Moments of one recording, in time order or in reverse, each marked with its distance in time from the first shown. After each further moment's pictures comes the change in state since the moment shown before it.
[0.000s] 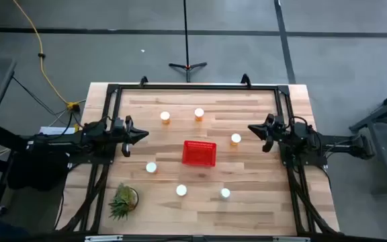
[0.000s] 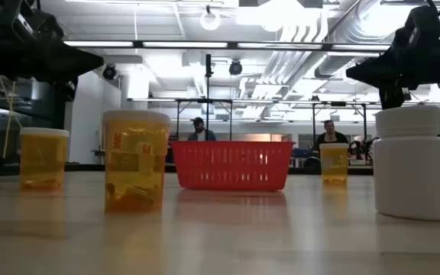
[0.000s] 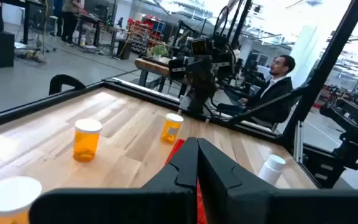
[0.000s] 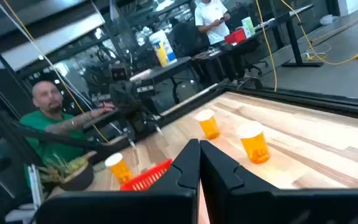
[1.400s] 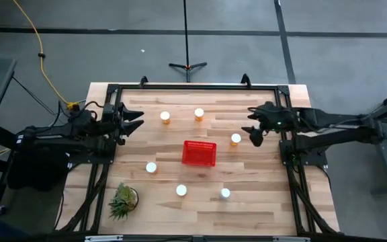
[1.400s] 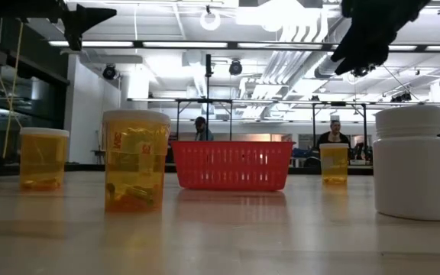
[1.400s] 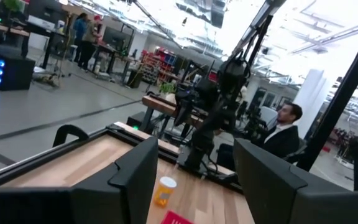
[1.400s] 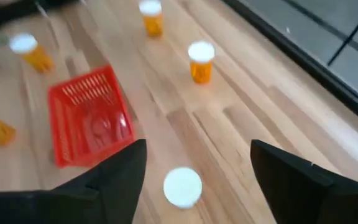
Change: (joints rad) left arm 0.000 0.274 0.344 0.055 -0.095 -0.048; right arm 0.004 0.744 0.802 -0.814 0.047 -0.082
